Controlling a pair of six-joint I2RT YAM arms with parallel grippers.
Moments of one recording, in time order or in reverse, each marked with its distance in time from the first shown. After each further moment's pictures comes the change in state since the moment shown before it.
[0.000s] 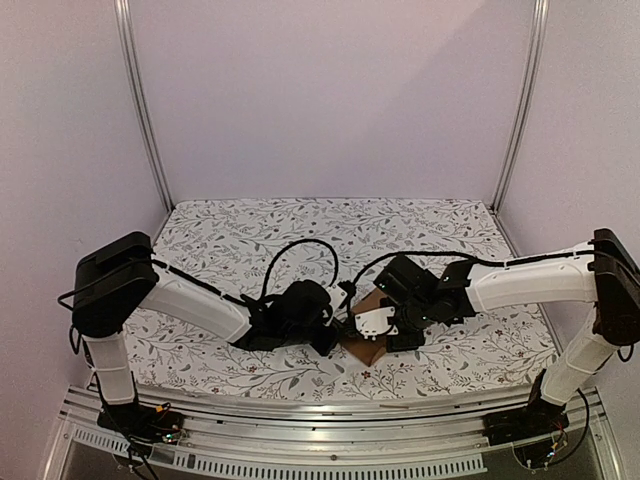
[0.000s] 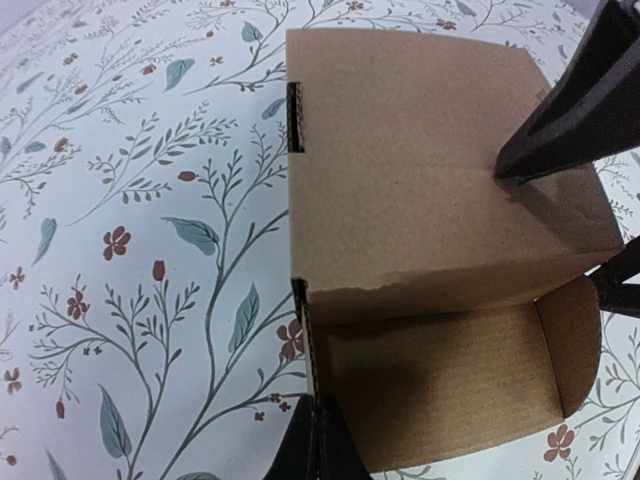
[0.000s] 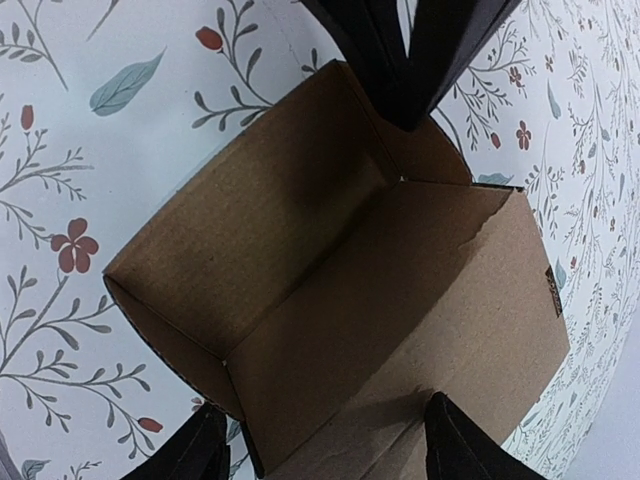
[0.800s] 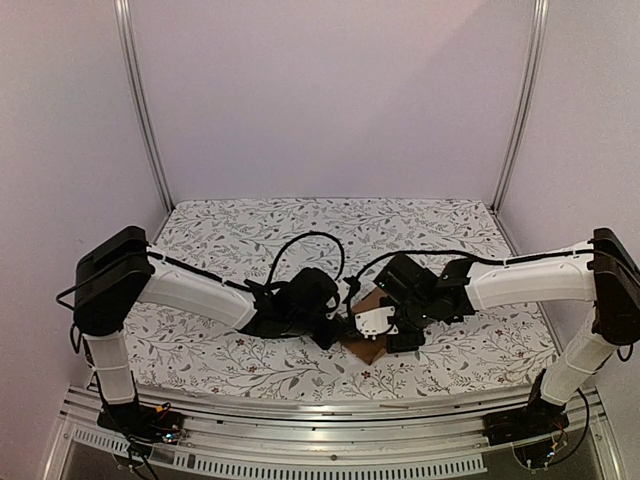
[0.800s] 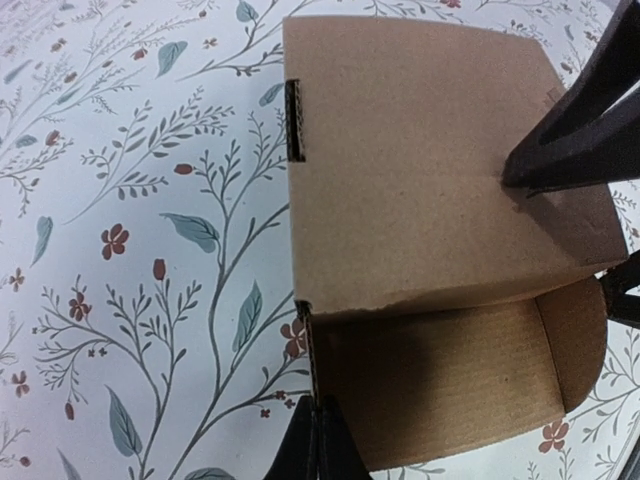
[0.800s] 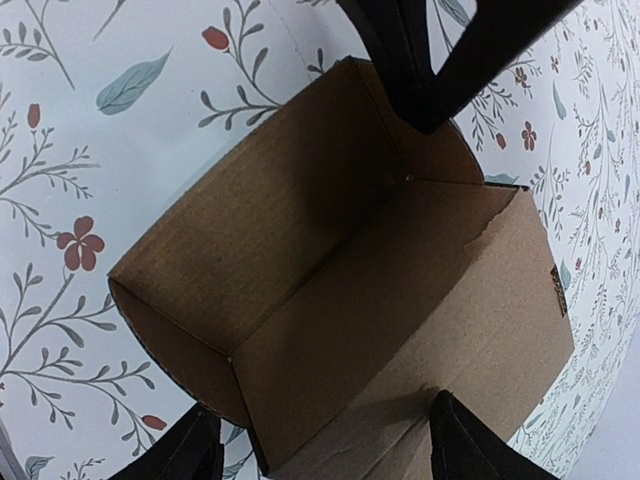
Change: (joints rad) left arm 0.017 0.001 0.107 -0.192 0.041 0.005; right arm -0.002 0.007 0.011 -0.020 -0.011 -0.006
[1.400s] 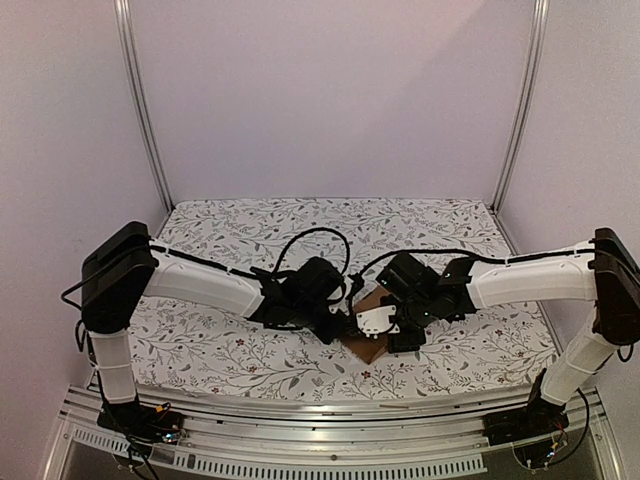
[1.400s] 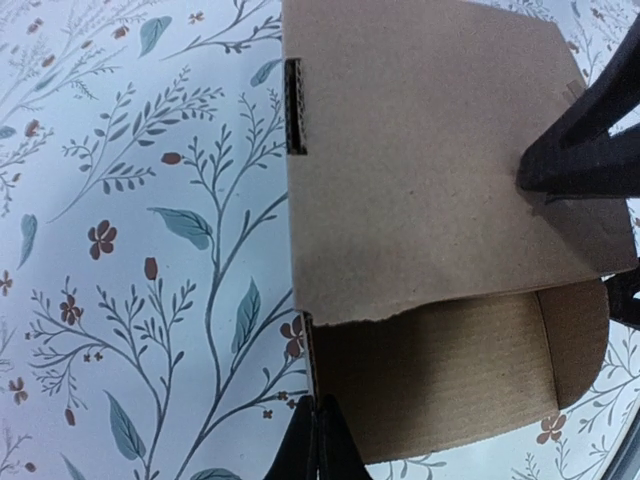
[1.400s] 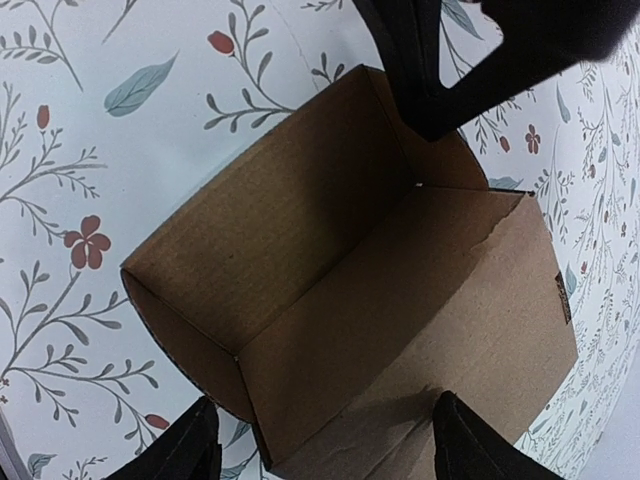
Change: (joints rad) left arm 0.030 0.039 0.132 -0.211 0.070 0.018; right arm -0.020 -0.006 -0.001 -0.001 -0.044 -0.006
